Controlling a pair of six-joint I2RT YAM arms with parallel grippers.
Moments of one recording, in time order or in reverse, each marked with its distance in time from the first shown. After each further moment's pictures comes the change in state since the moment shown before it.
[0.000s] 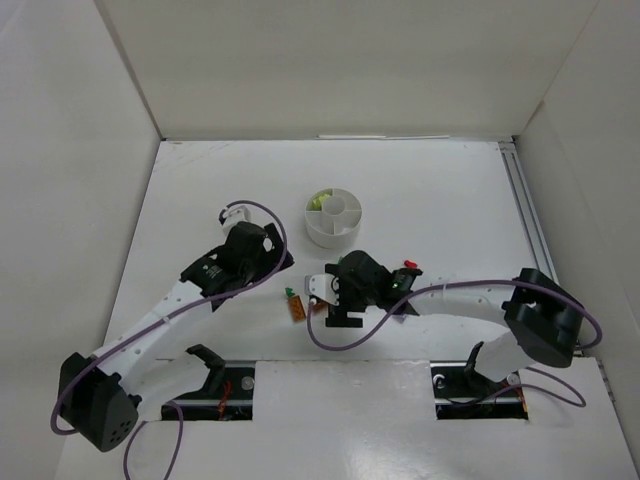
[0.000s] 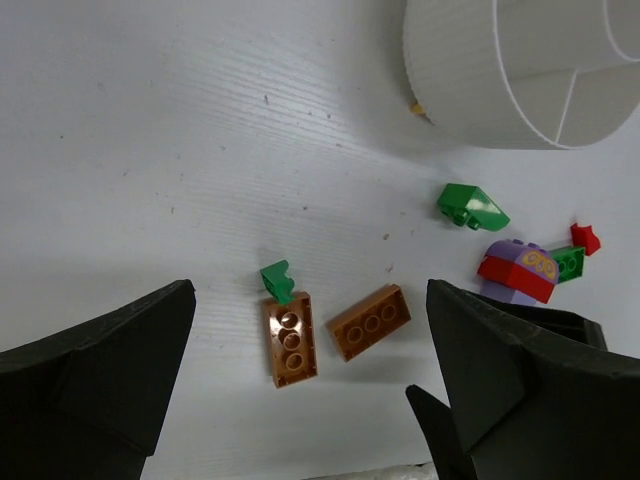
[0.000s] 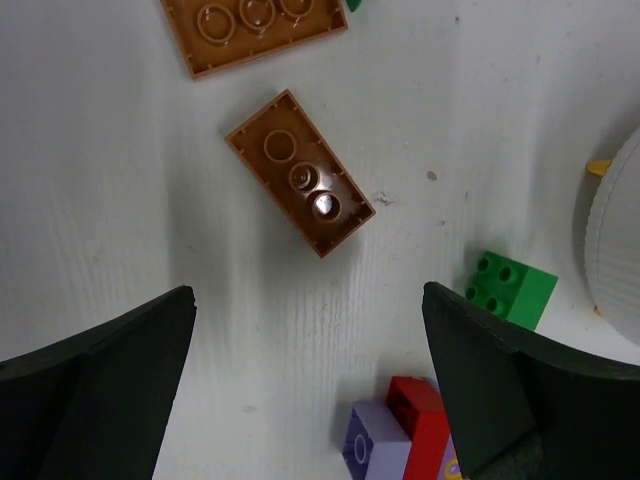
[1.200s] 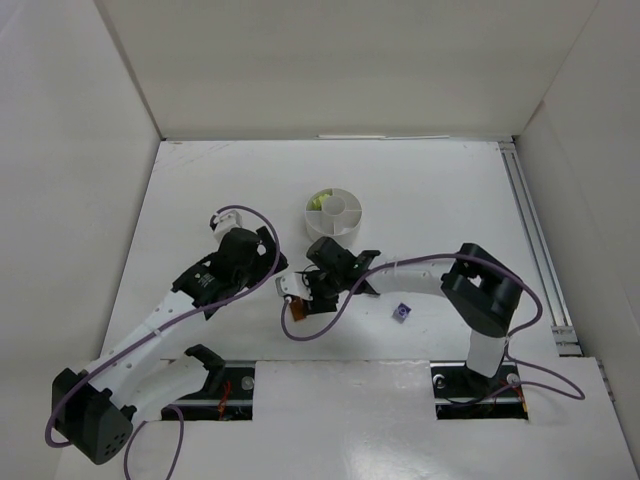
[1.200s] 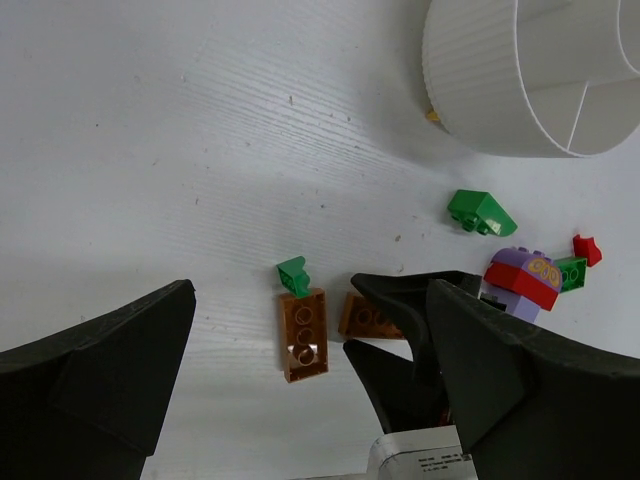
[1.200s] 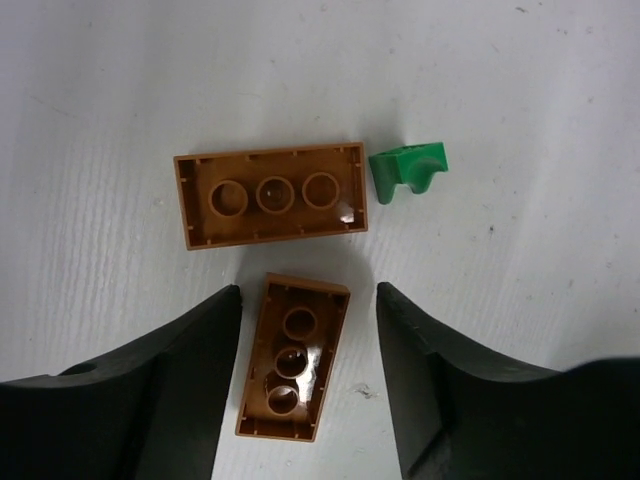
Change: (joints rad) left arm 0.002 -0.096 -0.031 -0.036 -0.038 -0.036; right arm -0.027 0.358 0.299 -0.055 -0.250 -0.207
